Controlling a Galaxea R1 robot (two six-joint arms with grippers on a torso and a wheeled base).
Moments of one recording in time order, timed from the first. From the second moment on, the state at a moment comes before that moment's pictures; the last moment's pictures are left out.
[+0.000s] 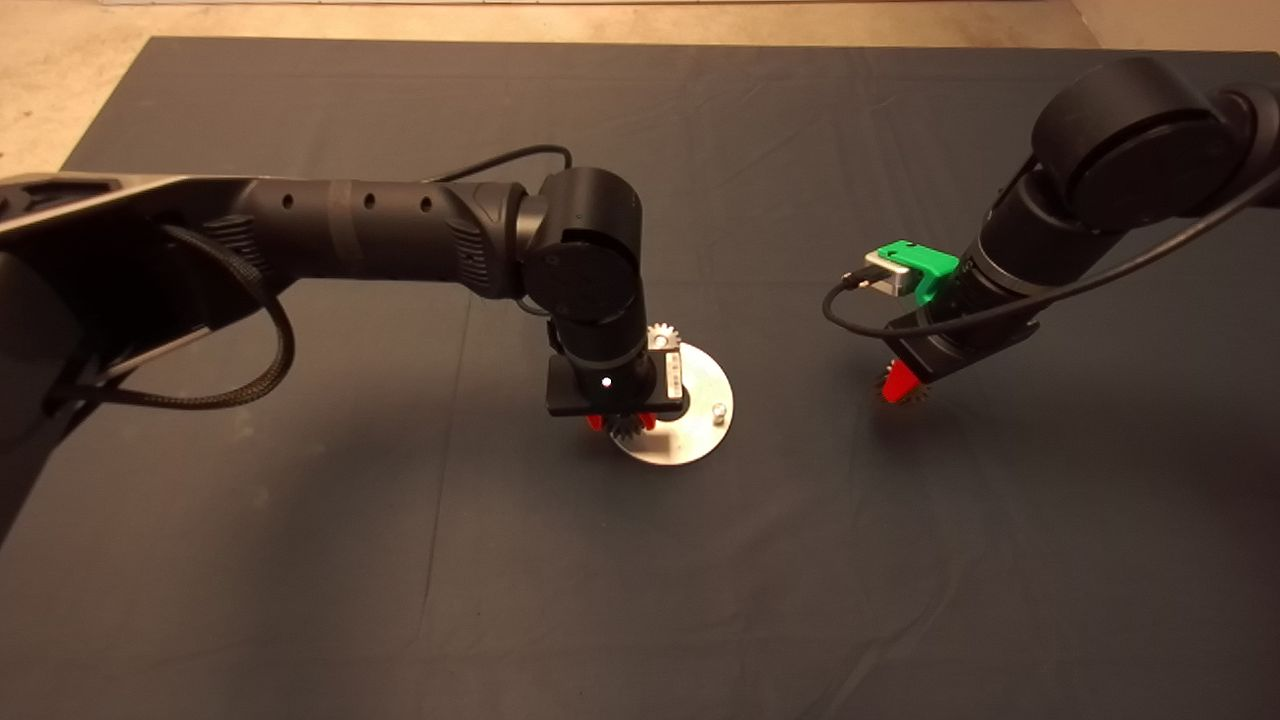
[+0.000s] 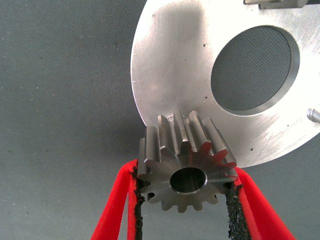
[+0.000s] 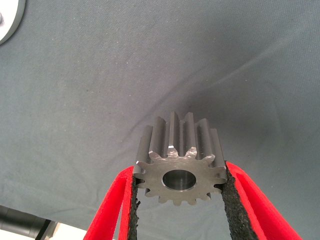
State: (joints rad) left arm -0.35 2.80 -1.15 0.32 1.47 -1.66; right arm 0.48 2.40 -1.00 -0.07 -1.53 1.02
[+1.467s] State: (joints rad) left arm -0.35 2.45 -0.86 0.32 1.52 -1.65; right arm 0.47 2.63 -1.12 -0.07 -1.53 1.02
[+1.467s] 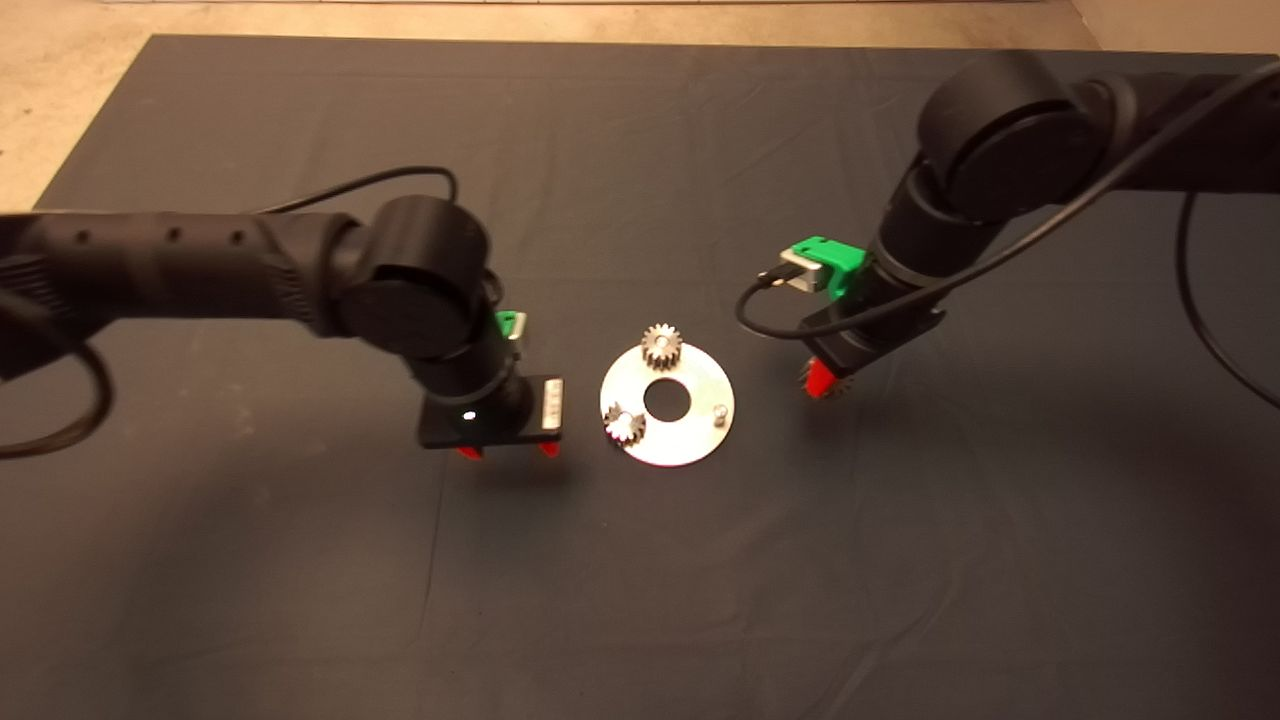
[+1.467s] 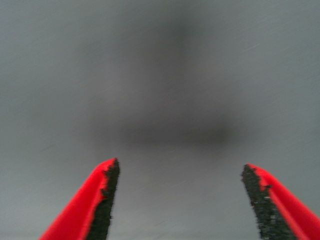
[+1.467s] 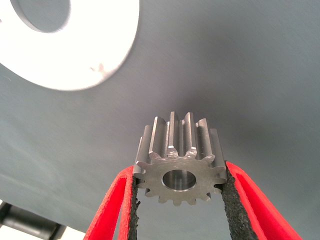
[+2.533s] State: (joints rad) left arm -0.36 2.02 -0.48 0.28 1.52 -1.56; right arm 0.36 2.81 -1.30 -0.07 -1.55 1.02
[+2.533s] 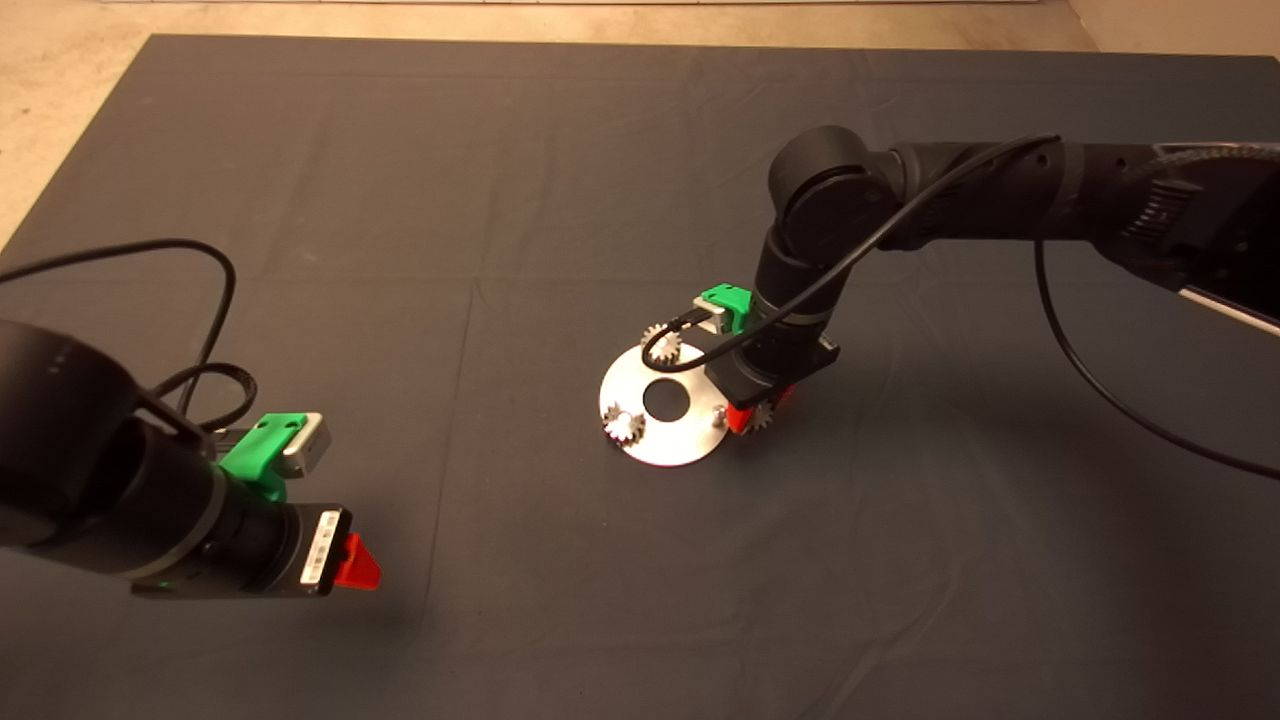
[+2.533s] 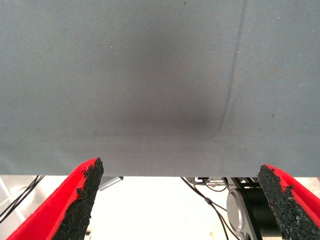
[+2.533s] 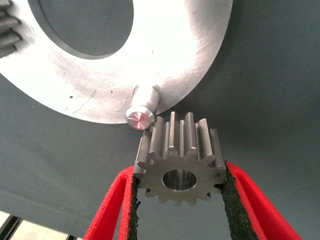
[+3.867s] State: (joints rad) left arm -0.36 2.01 -0.47 0.28 1.52 -1.56; right arm 0.42 2.83 -1.32 -0.06 -1.53 1.02
